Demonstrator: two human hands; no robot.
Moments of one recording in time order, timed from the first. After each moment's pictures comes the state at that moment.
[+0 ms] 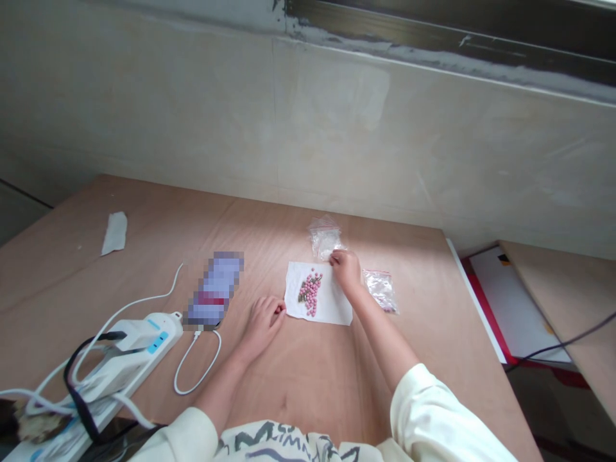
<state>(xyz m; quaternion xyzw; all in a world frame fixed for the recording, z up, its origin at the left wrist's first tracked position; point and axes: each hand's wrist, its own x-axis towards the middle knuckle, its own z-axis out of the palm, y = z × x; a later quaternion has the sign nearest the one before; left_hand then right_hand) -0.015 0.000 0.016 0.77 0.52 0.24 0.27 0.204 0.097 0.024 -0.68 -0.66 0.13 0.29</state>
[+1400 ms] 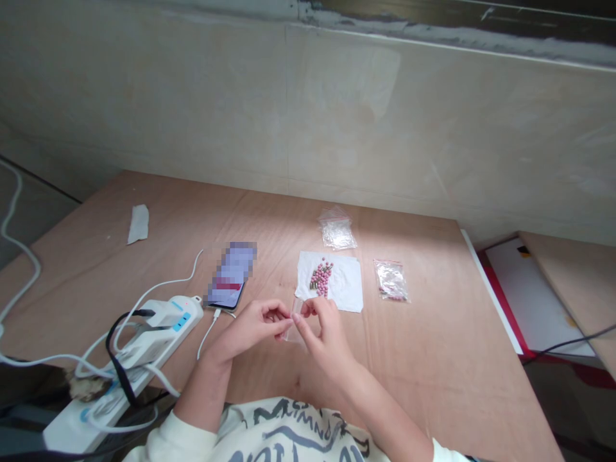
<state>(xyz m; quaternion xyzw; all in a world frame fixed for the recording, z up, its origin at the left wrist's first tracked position) -0.042 -0.018 0.099 0.54 0.46 0.21 0.67 0.113 -0.048 0.095 -0.59 -0.64 0.36 0.35</state>
